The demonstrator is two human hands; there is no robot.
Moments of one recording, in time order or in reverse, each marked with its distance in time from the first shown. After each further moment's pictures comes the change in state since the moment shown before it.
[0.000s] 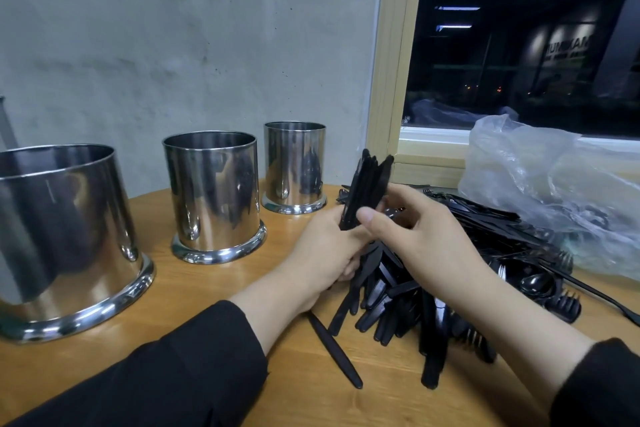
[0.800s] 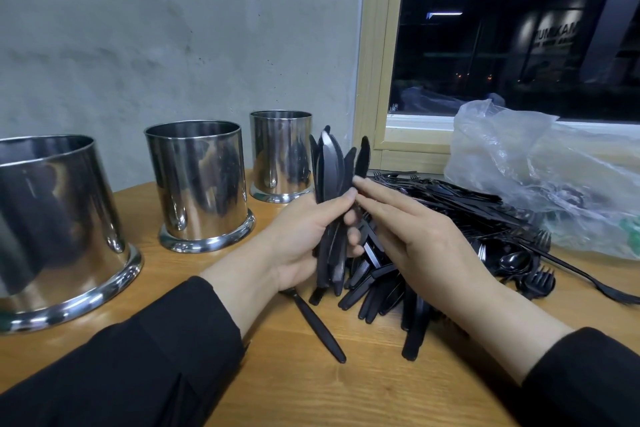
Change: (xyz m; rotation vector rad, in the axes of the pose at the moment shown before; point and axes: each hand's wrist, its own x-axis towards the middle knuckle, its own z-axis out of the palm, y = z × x) left_hand -0.001 0.010 -0.006 -0.456 -0.179 -0.173; right_hand -0.015 0.043 -0.006 -0.406 0.068 -0.590
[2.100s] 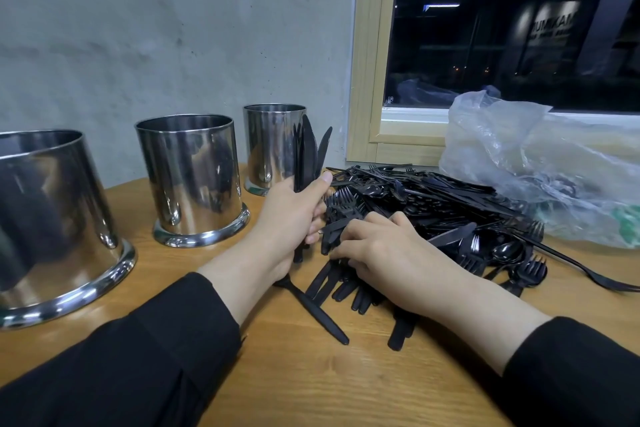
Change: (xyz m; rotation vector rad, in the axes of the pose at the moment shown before) left_hand 0.007 -0.007 -0.007 0.300 0.381 0.168; right_hand -0.005 0.000 0.020 -0.252 -0.496 -0.018
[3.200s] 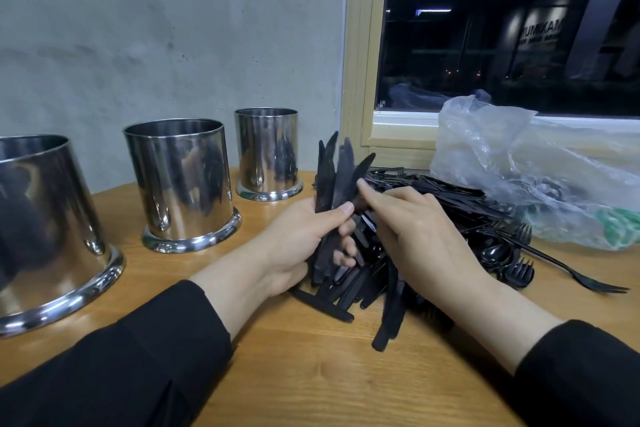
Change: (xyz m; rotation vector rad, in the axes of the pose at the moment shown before) left_hand -0.012 0.003 0.012 -0.127 -0.389 -0.153; right_hand -0.012 0.030 -0.004 0.047 0.496 0.122
